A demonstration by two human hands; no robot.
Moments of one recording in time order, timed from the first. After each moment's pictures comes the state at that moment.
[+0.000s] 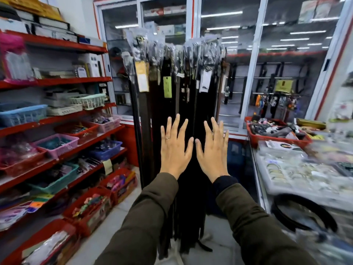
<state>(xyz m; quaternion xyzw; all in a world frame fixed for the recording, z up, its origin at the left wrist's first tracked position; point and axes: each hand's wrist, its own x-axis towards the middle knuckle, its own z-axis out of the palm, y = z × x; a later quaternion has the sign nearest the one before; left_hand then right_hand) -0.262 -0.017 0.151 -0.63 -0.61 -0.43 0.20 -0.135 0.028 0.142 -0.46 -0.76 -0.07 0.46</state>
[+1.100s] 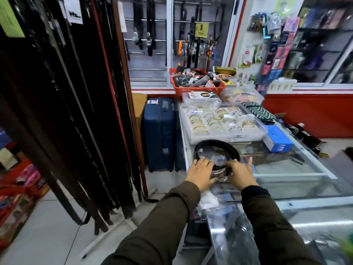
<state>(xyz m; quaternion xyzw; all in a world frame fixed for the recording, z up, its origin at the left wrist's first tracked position) 0.045 0.045 -0.041 -0.88 -0.45 -0.06 -0.11 0.207 0.013 -0.026 -0.76 -0.65 0.04 0.05</state>
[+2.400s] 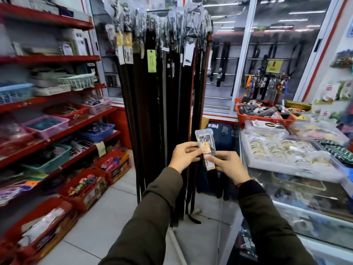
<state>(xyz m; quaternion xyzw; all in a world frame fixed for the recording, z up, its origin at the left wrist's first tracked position) -0.179 -0.036 0.077 -0.48 -0.49 -0.58 -0.44 -0.005 -0.009 0.068 -0.42 -0.66 0.46 0.43</state>
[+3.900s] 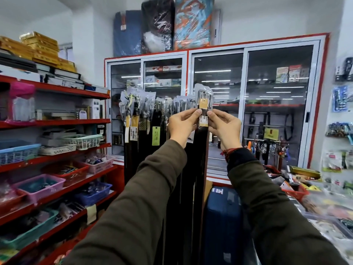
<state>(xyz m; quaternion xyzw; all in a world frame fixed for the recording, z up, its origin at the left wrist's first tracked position) -0.206 0.043 0.374 -0.47 -0.34 -0.76 -0.29 -0.088 0.088 0.368 -0.17 -0.53 0.46 0.69</state>
